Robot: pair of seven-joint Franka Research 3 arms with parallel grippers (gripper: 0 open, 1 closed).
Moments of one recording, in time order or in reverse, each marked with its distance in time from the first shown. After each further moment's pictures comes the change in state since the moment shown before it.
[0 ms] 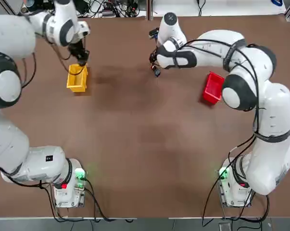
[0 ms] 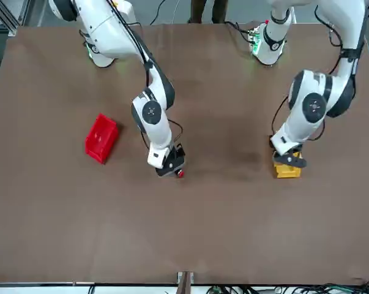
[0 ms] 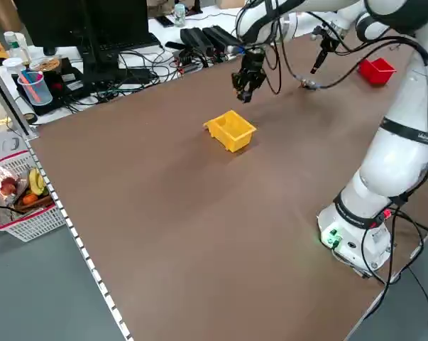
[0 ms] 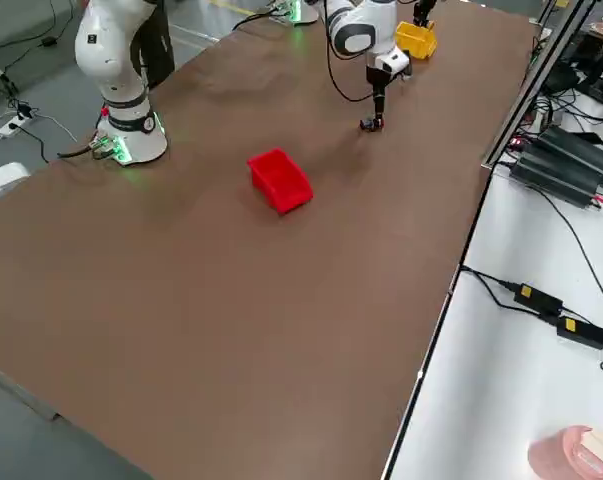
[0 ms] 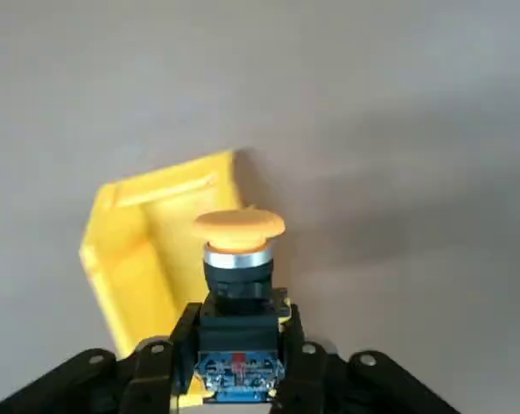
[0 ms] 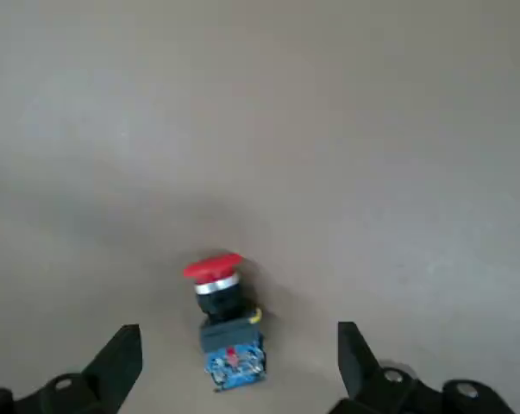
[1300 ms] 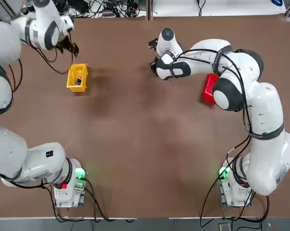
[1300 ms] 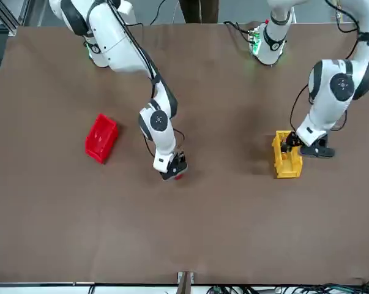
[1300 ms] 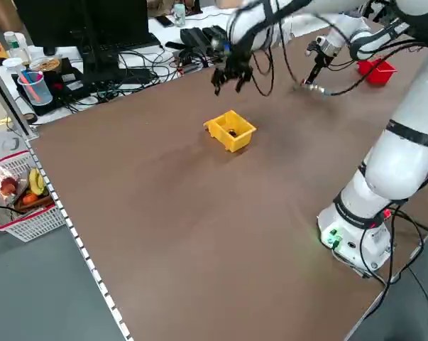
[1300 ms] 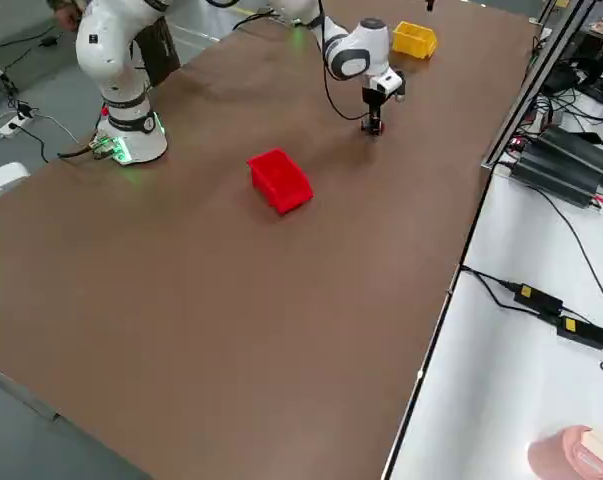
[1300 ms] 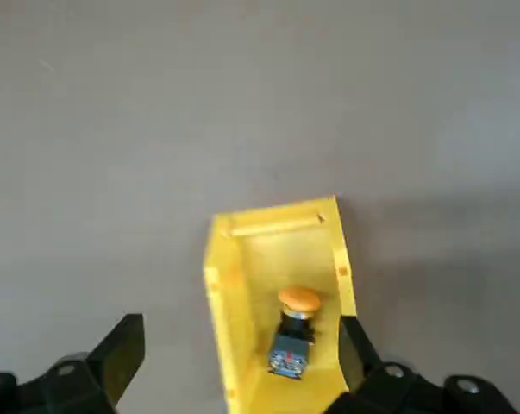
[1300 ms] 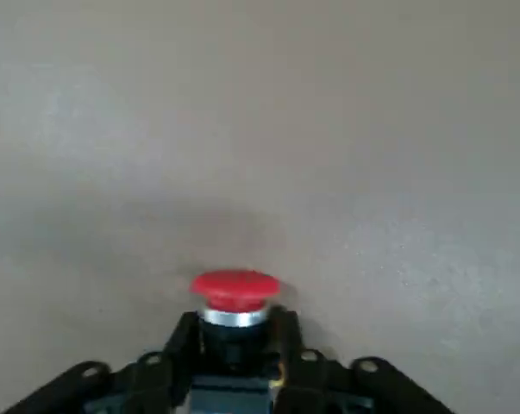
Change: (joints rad) left arm 0.100 -0.116 -0.009 0.009 0.017 0.075 0.017; right arm 0.018 0.107 -0.033 0.008 -0.032 0.115 0.060
